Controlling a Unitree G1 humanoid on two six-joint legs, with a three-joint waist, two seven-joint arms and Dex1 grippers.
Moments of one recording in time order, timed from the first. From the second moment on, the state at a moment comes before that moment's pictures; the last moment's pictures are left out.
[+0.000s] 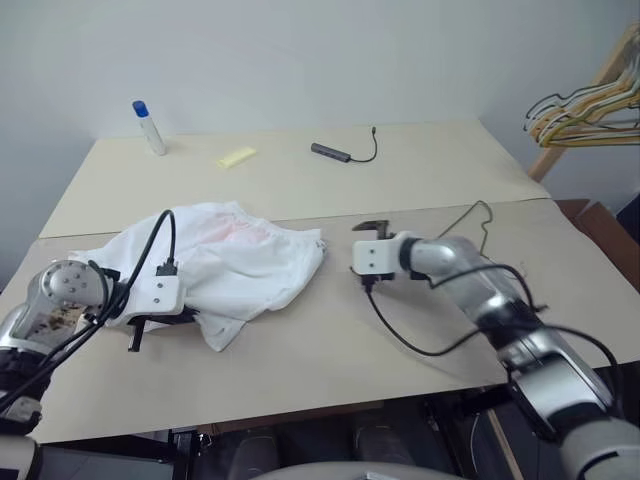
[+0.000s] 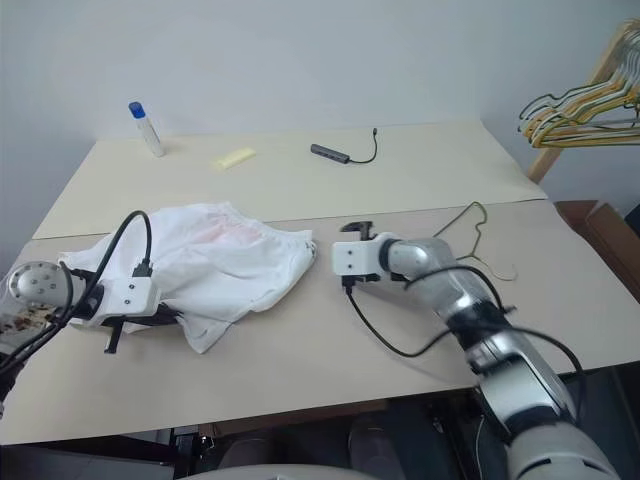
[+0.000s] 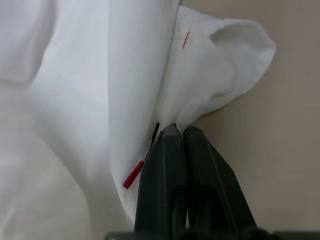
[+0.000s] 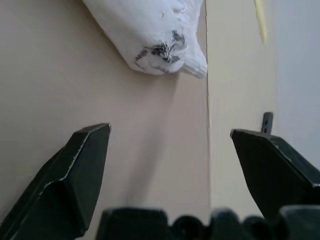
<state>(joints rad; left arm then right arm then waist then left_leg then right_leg) -0.30 1.04 -0.17 0.31 -0.05 -0.24 -1.36 -0.83 -0.47 0.57 0.63 -0.50 -0.32 0.59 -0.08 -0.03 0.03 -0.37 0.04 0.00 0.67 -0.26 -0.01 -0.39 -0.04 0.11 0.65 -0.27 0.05</state>
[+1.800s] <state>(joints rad) -0.95 0.73 -0.31 1.08 0.16 -0.70 -1.41 -0.59 -0.62 0.51 0.35 -0.58 -0.10 0.64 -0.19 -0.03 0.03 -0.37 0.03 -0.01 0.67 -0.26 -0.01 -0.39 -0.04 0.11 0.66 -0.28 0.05</state>
